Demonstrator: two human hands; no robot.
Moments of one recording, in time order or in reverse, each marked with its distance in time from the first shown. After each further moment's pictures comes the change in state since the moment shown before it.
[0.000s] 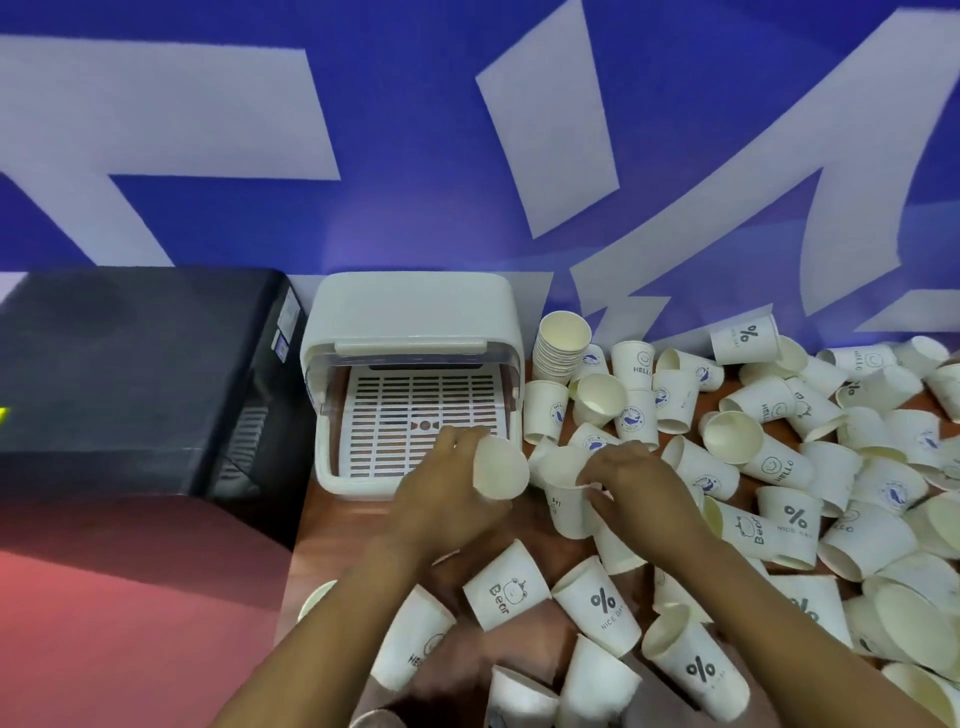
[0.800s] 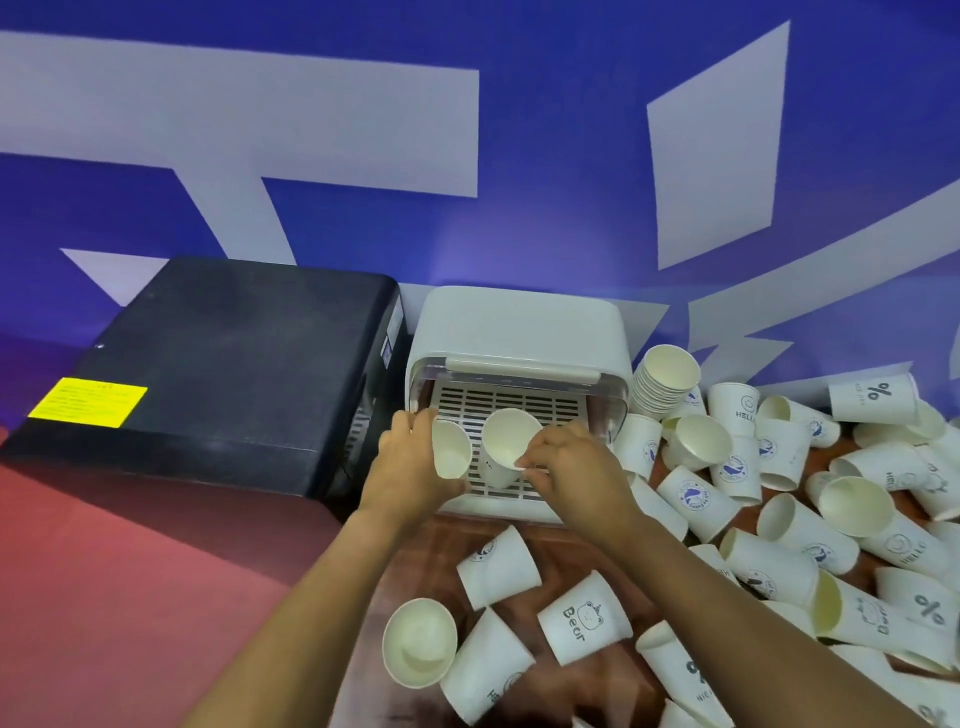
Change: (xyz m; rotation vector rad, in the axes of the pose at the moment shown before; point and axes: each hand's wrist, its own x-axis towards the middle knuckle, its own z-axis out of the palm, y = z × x) left_hand 0.006 -0.108 -0.069 0.066 0.215 -0.281; right_hand 0.100 -0.126 0.029 0.133 0.004 -0.200
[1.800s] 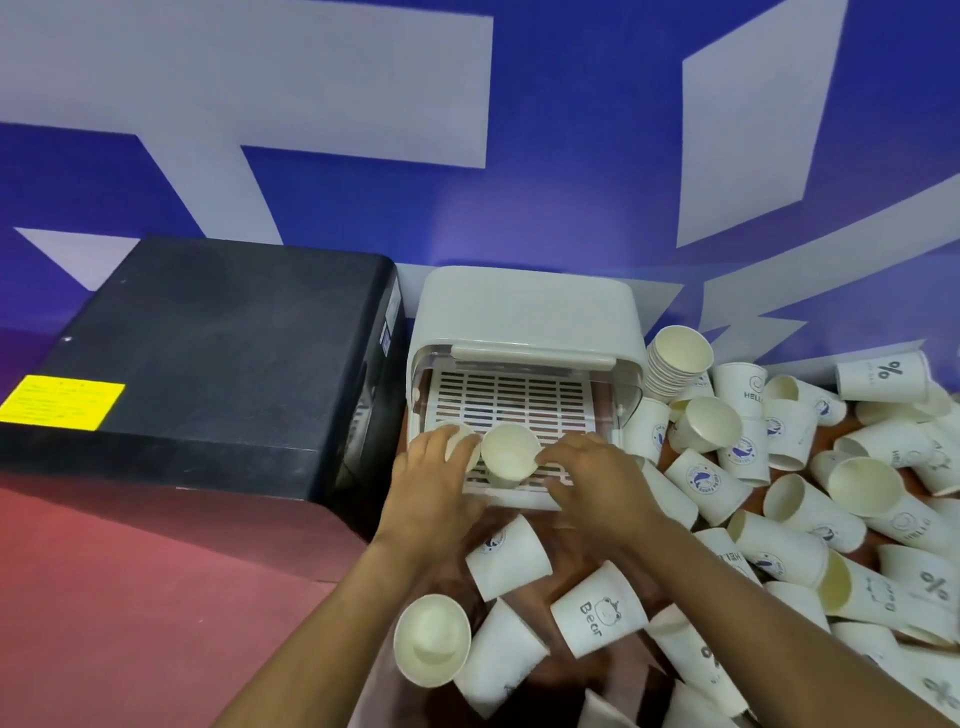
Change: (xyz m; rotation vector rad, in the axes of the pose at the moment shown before) left_hand -0.014 -0.009 0.025 0.237 -0.052 0.241; right_hand -0.005 0.014 0.018 -0.035 -0.136 0.091
